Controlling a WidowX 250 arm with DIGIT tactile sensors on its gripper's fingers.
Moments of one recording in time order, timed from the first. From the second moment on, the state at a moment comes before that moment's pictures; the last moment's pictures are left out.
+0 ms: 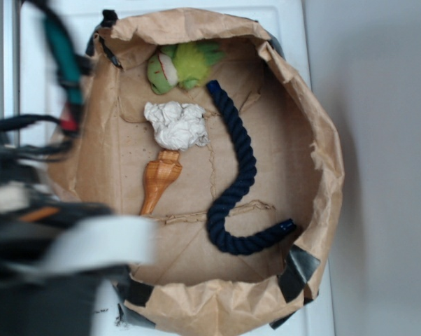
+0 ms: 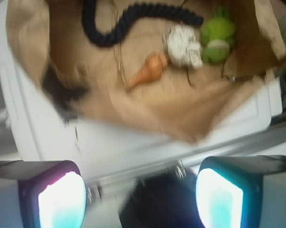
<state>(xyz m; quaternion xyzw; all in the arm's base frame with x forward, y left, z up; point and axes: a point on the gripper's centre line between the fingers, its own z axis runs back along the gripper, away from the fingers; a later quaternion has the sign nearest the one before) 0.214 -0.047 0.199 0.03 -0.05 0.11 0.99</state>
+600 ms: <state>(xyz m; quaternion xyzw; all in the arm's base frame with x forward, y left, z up) 0.282 0.012 0.195 -0.05 -0.08 0.31 0.95</state>
